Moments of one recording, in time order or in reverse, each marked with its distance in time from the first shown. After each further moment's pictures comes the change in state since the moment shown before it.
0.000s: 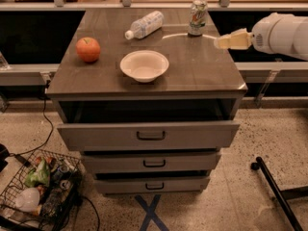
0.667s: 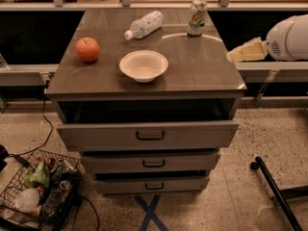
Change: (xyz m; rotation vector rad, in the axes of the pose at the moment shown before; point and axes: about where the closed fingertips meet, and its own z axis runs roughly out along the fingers) arm 0.018 0.002 -0.068 0.072 0.179 -0.108
